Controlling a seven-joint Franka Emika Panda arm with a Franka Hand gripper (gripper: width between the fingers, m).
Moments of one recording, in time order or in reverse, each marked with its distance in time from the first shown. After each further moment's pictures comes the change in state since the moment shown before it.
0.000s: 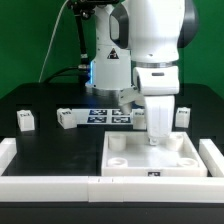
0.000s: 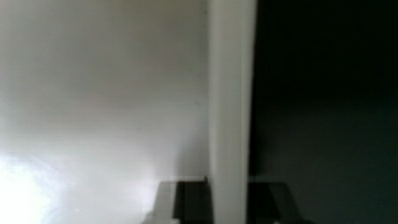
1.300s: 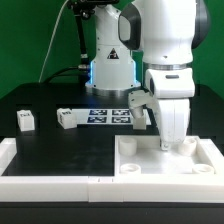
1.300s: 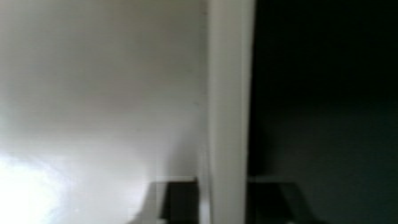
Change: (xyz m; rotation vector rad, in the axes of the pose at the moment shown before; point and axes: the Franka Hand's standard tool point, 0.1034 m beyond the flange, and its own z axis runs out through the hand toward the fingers) arm 0.016 0.018 0.000 0.000 -0.002 0.002
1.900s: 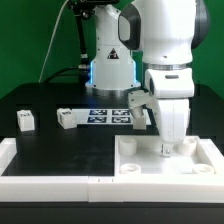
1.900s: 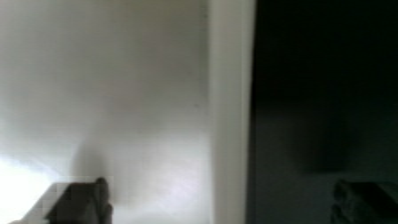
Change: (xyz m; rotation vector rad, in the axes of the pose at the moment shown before) arm -0.001 0.000 0.000 0.000 0.000 0.001
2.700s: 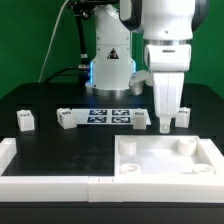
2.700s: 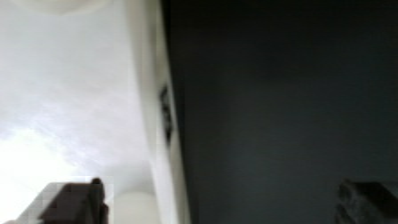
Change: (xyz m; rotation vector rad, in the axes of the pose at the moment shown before) arm 0.003 -0.027 -0.052 -0.048 -0.021 0.125
